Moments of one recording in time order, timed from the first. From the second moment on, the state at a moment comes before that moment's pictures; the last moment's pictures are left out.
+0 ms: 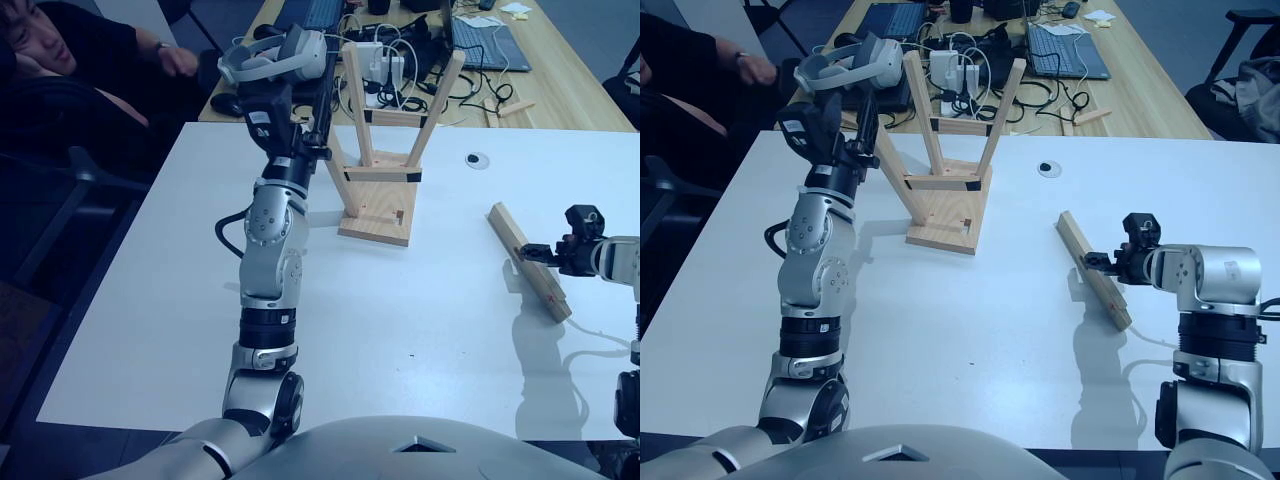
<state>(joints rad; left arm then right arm) -0.42 -0.04 0.03 -0.09 -0.17 0.14 -0.06 -0.37 -0.69 -0.17 0.08 0.33 1.36 0.41</state>
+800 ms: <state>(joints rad) -0.40 -0.02 0.03 -0.06 -0.15 0.13 -0.07 -0.44 -0.65 -0.41 0.41 0.28 1.14 0.24</state>
